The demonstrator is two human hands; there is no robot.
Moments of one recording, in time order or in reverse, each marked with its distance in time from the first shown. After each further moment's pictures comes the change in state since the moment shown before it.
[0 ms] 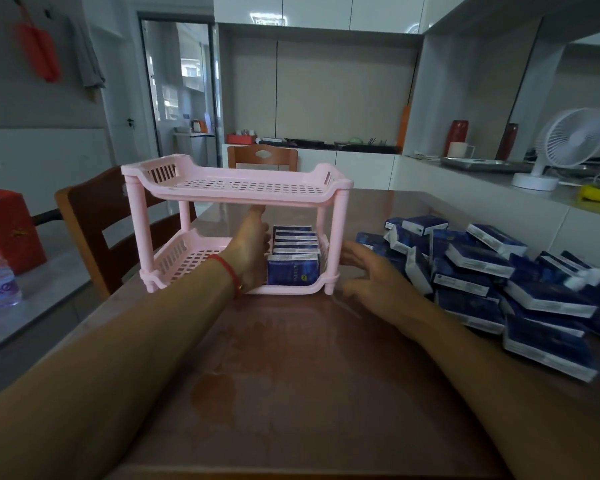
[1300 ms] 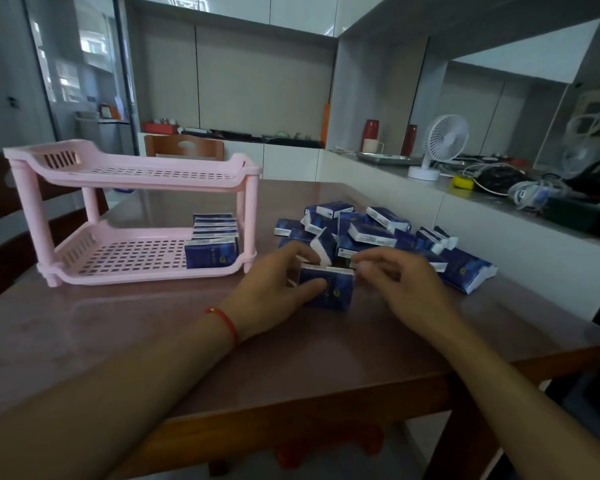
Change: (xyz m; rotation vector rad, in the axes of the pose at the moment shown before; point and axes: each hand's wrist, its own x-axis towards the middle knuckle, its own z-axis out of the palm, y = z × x) left_hand -0.076 -0.086 0.083 0.963 -0.310 0.764; right_hand -0.130 0.006 -0.091 -0.309 0.390 0.009
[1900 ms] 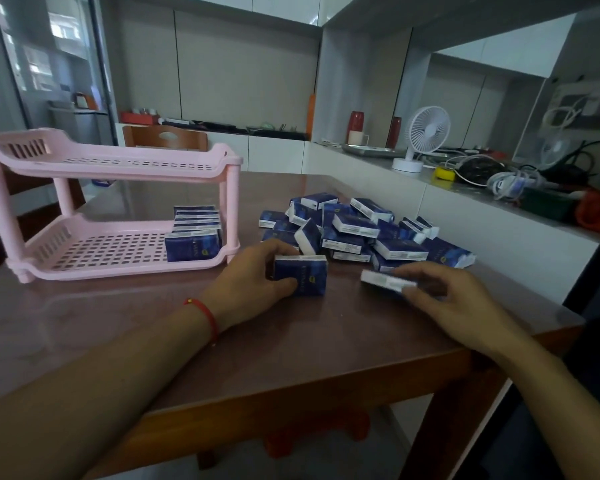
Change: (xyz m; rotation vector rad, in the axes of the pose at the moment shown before) left_hand 0.002 -0.009 0.001 -0.121 -0.034 -0.113; right_hand -0.041 0.040 -0.063 -0.147 -0.098 0.088
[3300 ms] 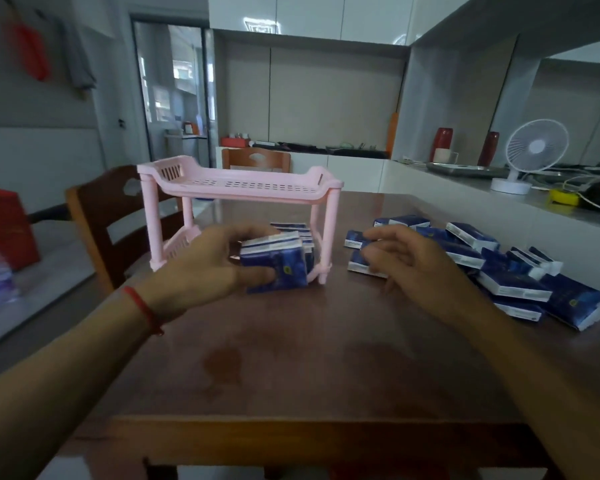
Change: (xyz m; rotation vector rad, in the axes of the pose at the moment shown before) left_hand -0.067 0.002 -0.148 0.007 0.114 -0.121; right_hand 0.082 -0.129 0.087 0.398 -0.099 -0.133
